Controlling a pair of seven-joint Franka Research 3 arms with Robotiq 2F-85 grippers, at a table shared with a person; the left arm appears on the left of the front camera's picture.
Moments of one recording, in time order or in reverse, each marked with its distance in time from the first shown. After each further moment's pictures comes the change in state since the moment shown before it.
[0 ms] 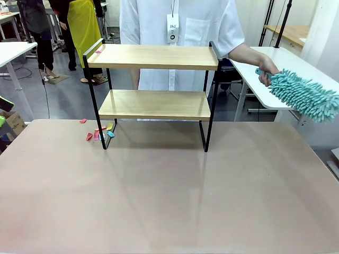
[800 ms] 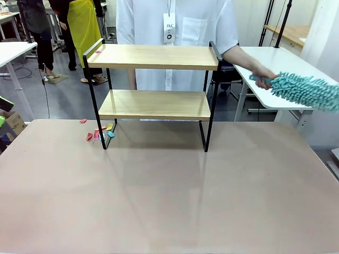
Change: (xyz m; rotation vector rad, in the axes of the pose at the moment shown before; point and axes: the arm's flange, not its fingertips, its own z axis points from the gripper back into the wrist) left arm 0.000 0.000 0.000 0.000 0.000 0.000; right arm 0.003 -0.002 -0.002 0.001 -0.001 -0.010
